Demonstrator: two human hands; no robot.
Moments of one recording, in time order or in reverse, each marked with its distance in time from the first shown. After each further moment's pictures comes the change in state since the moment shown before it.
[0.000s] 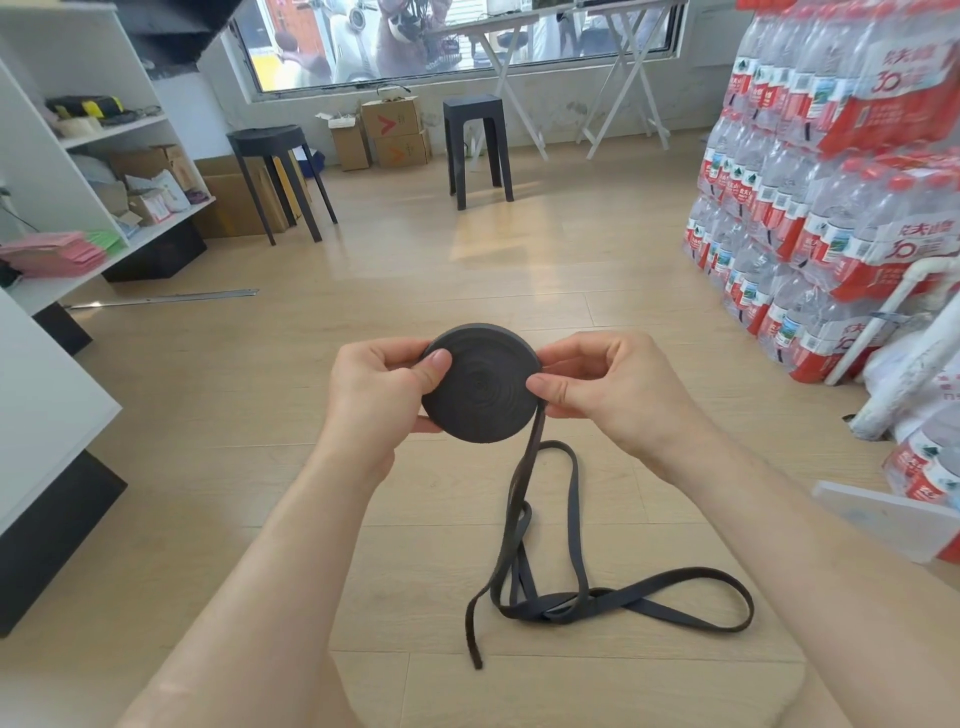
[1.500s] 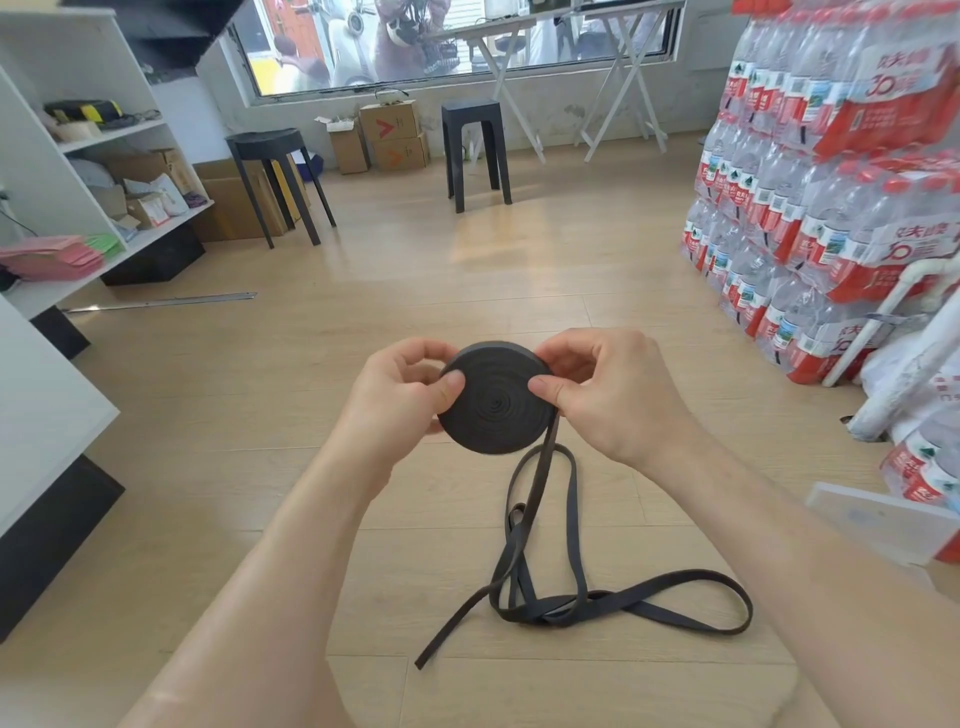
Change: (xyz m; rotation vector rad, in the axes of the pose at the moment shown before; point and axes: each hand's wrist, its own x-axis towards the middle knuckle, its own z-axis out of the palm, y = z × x) left_hand -0.002 -0.001 0.001 0.164 -0.197 -0.002; right_hand 0.002 -0.002 0.003 -0.421 0.116 -0.236
